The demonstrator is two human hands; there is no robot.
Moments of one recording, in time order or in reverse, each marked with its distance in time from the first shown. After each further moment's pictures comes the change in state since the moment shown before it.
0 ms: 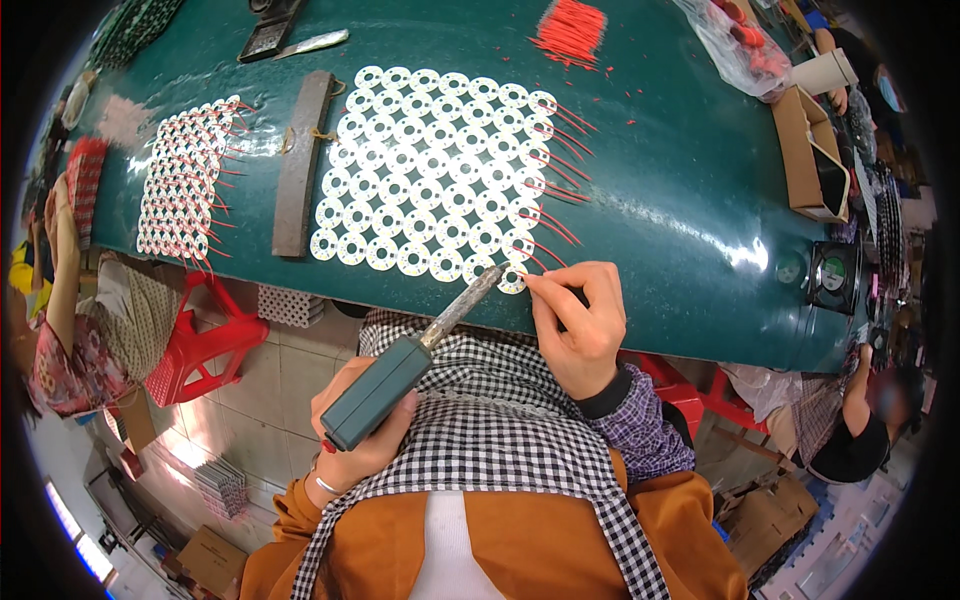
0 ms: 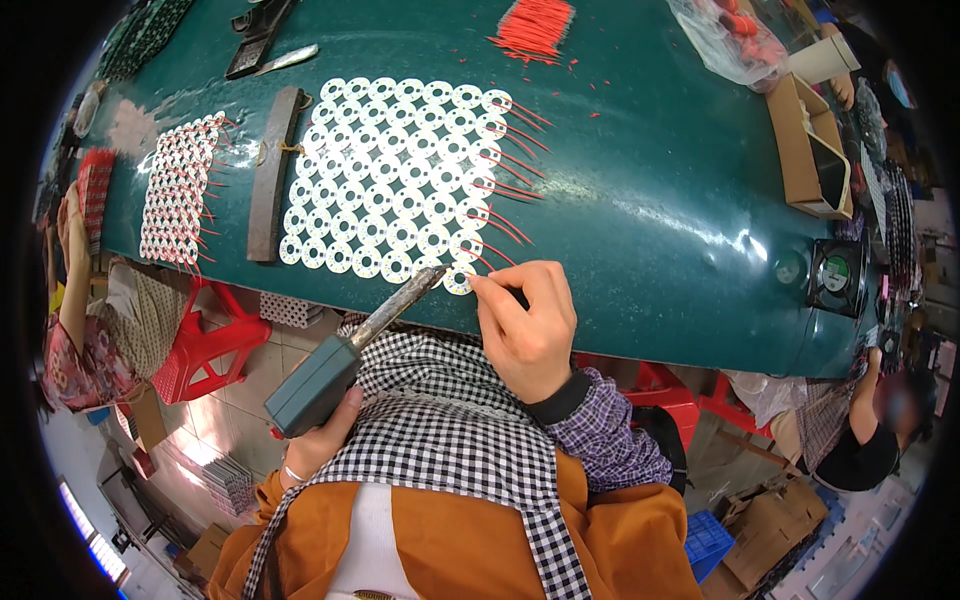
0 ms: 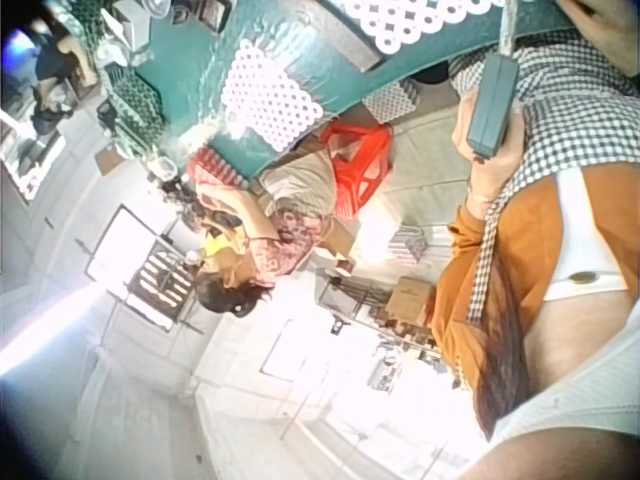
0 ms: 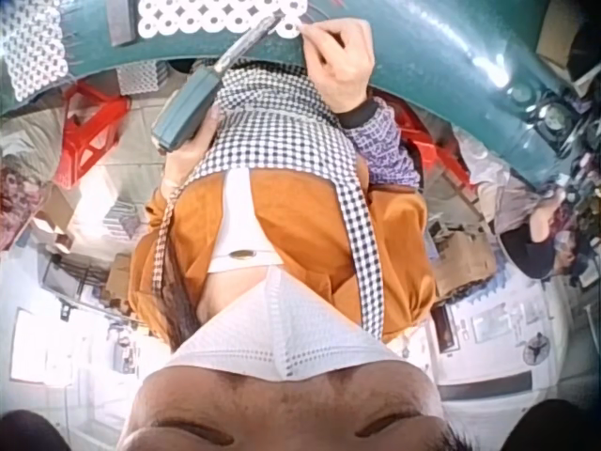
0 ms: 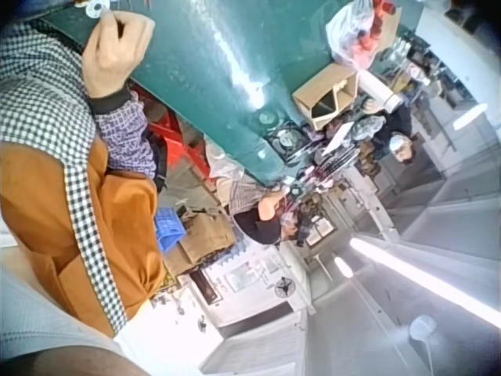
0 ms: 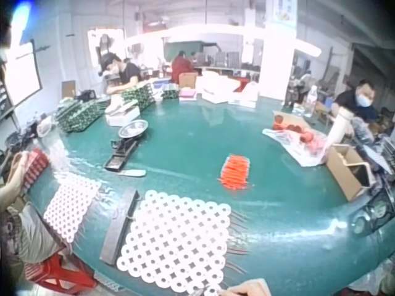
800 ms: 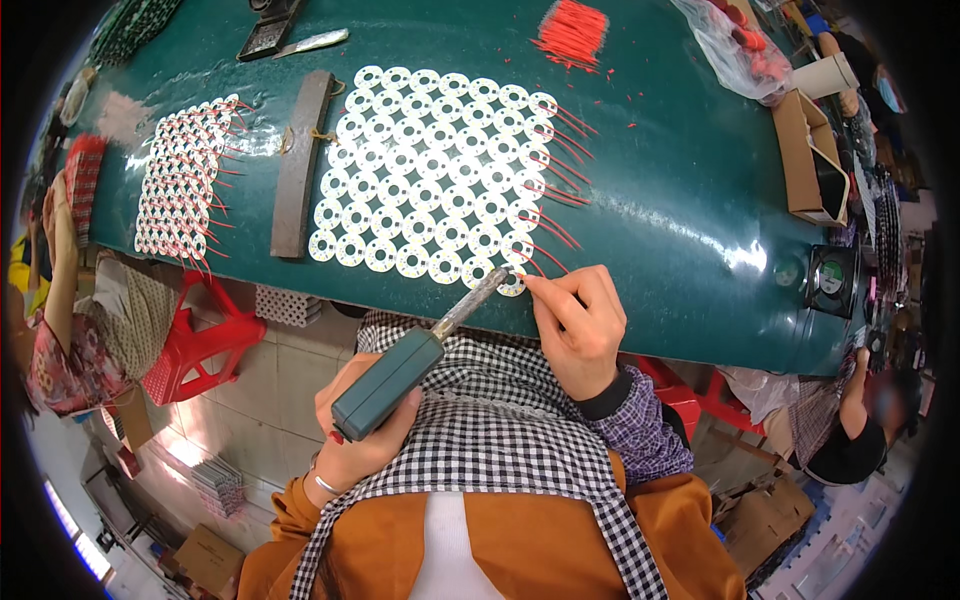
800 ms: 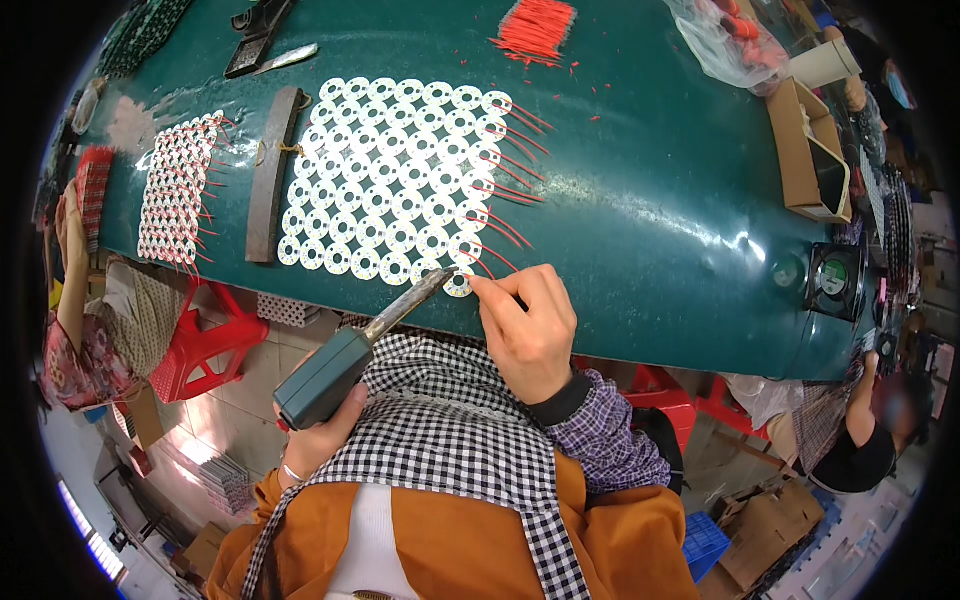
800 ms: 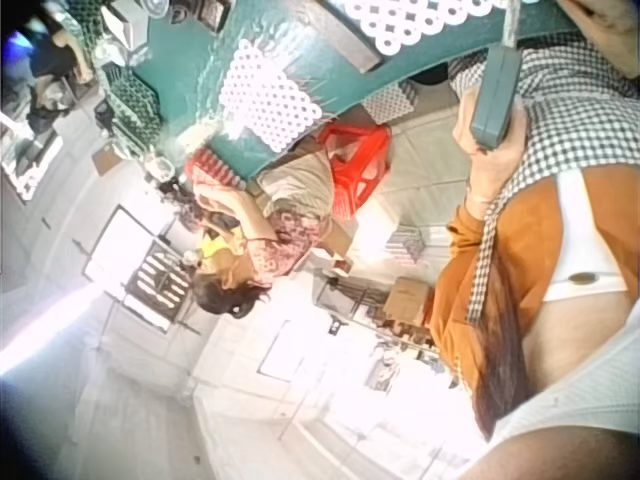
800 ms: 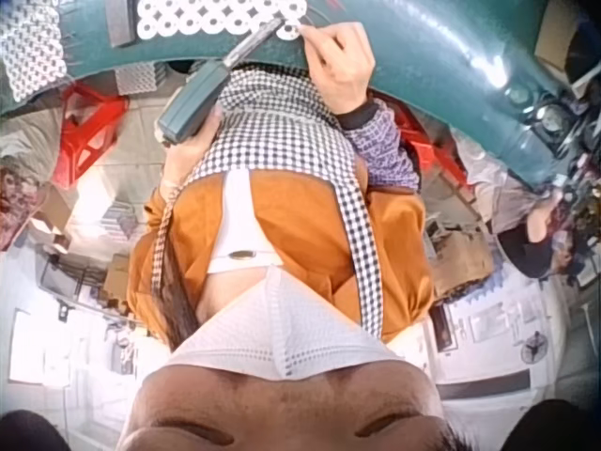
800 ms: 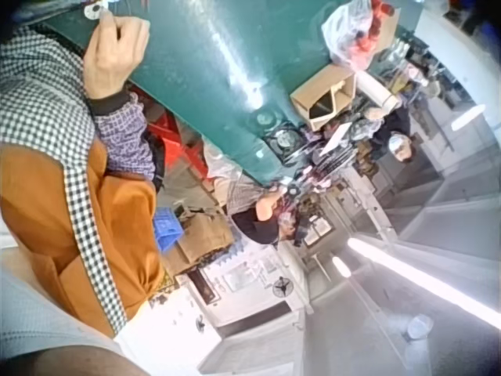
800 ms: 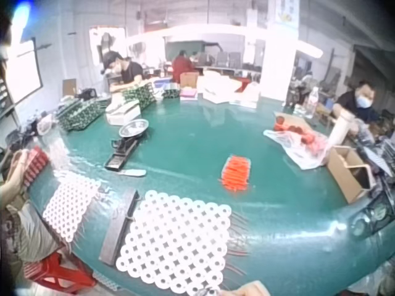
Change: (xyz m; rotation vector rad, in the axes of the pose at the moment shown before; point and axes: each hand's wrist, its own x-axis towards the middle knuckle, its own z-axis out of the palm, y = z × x) left_hand 0.010 0.005 0.004 -0.060 -0.040 -0.057; right_hand -0.001 0.005 -0.001 -0.004 -0.038 -0.003
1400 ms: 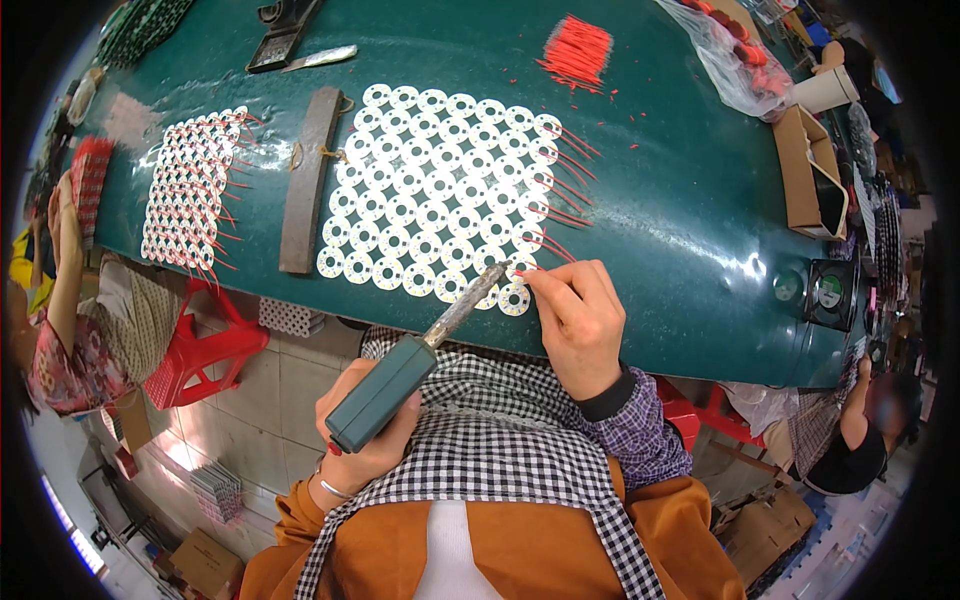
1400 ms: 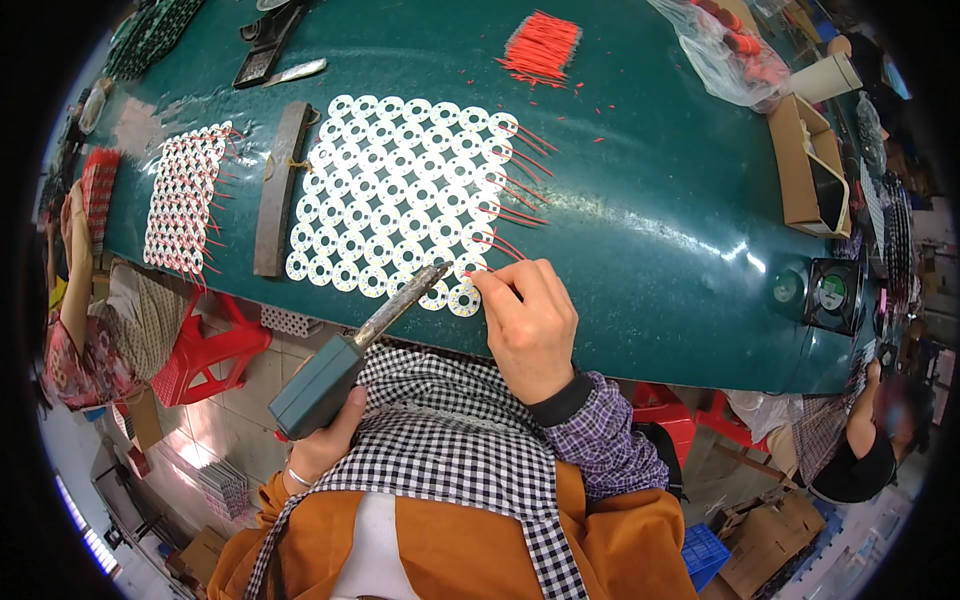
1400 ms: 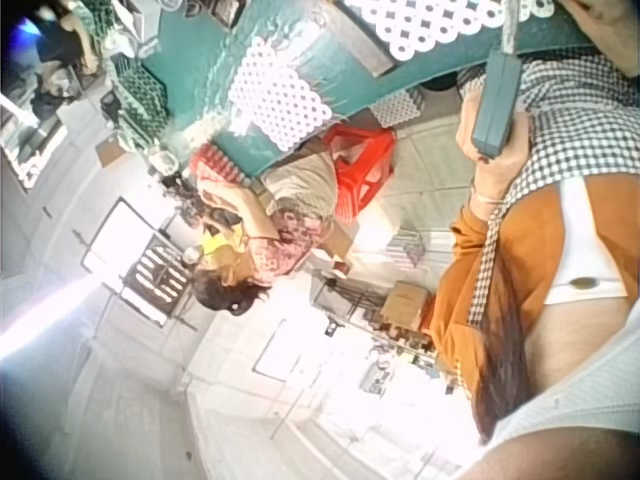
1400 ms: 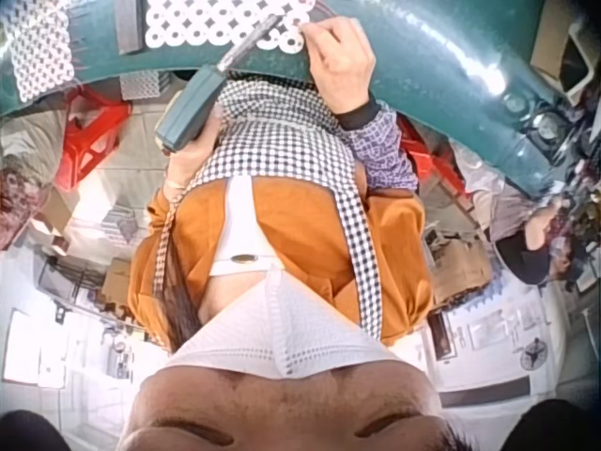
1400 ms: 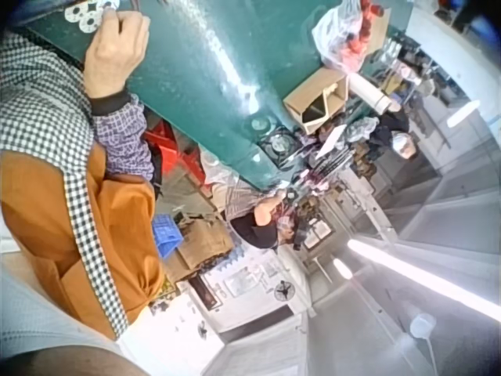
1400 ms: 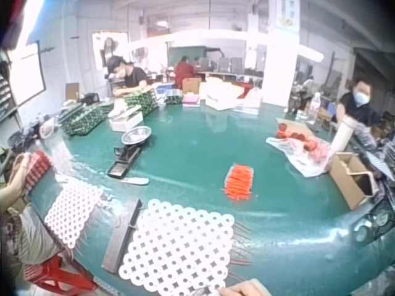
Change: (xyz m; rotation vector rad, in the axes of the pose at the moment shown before) left_hand 0.001 -0.006 0.001 0.100 0.064 0.061; right_hand 0.022 0.001 0.004 -0.063 -0.031 0.005
